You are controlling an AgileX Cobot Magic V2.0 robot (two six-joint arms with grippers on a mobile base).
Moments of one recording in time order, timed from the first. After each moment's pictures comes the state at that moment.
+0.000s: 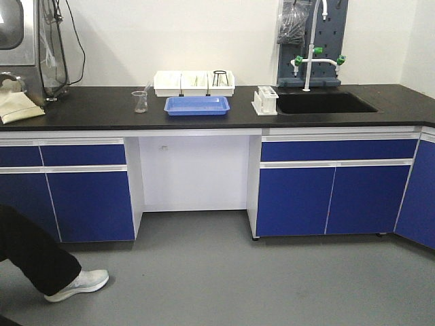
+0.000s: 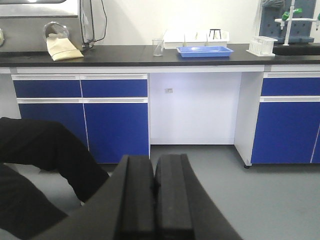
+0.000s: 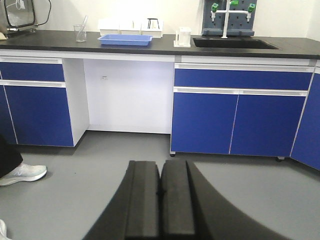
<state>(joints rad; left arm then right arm) 0.04 0.04 0.03 -0.07 0.05 0.05 0.08 -0.01 0.03 -0.07 0.16 0.01</state>
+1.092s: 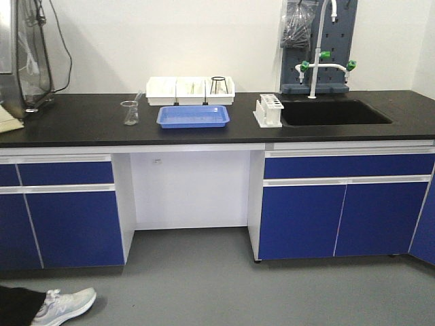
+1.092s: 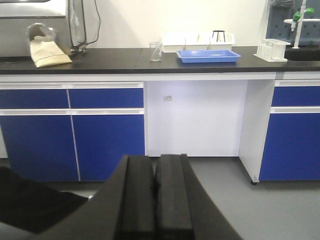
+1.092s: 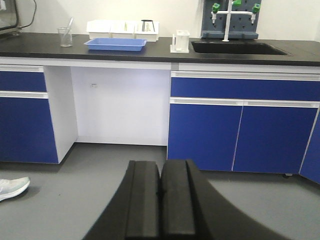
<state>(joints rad) 0.04 0.04 0.03 -0.07 0.05 0.05 0.08 -0.01 0.03 -0.07 0.16 0.01</state>
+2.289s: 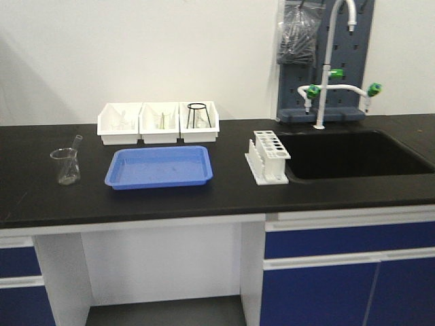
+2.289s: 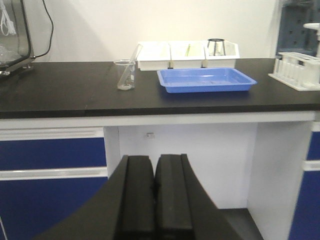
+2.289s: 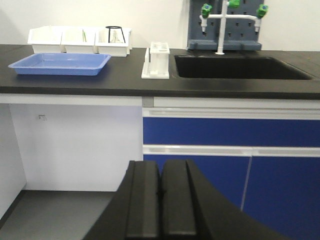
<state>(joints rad) 0.04 0.04 0.03 -0.07 0.05 0.05 0.08 -0.01 0.03 -0.07 0.16 0.01</state>
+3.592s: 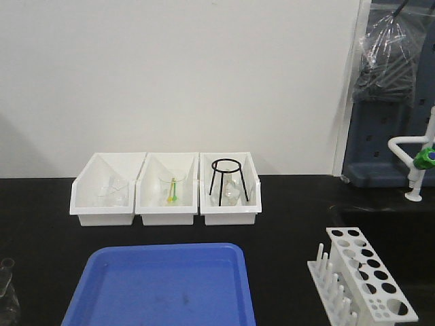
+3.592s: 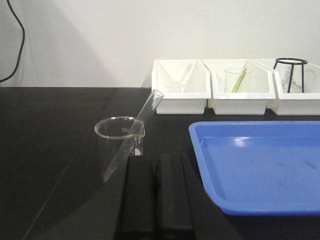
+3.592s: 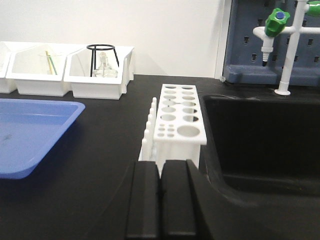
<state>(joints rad) 0.04 0.04 0.03 -0.07 0.05 0.05 0.08 -0.01 0.03 -0.07 0.16 0.01</state>
